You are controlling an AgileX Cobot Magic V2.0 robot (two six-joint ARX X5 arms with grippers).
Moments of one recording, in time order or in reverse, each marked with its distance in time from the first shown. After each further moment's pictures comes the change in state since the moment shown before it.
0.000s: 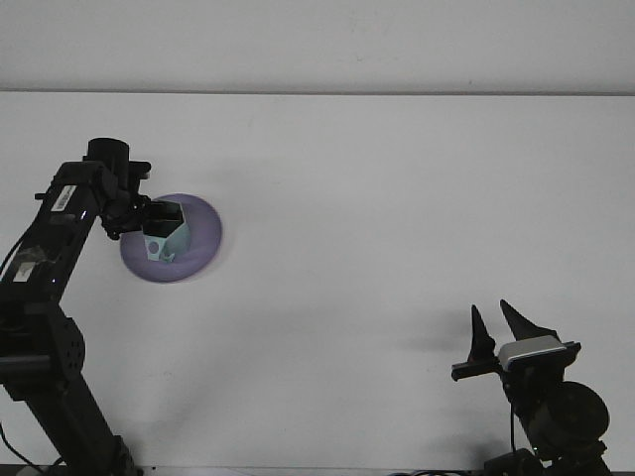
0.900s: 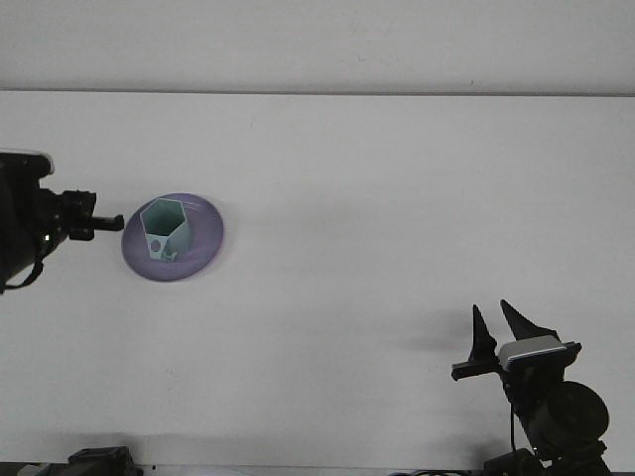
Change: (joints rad) left arm 0.000 -0.757 -0.014 -0.039 0.074 -0.066; right arm 0.000 0.000 0.000 0.000 0.013 0.000
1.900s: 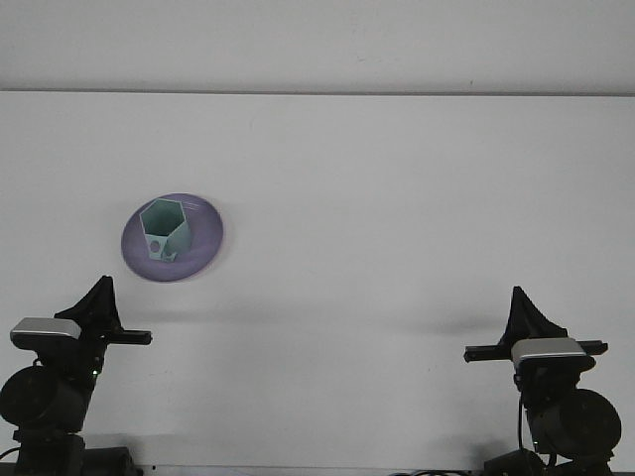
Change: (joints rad) left arm 0.000 -0.854 -1.220 0.905 -0.047 -0.103; right arm 0.000 0.000 0.000 0.170 0.148 -0.095
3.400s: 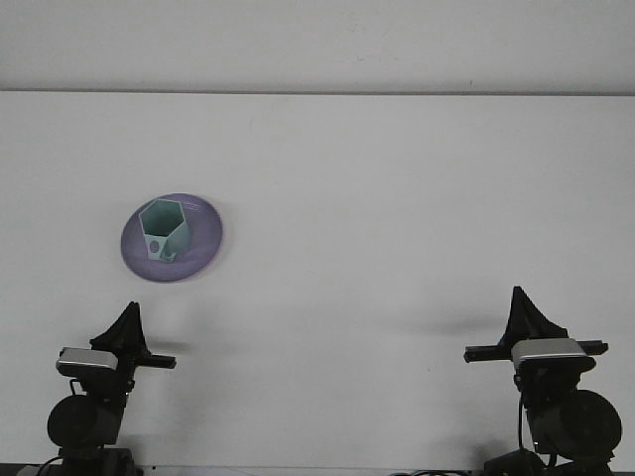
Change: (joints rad) left arm -0.085 -0.314 -0.440 0.194 -0.061 0.055; right arm 0.000 0.000 0.000 0.002 0.000 0.000
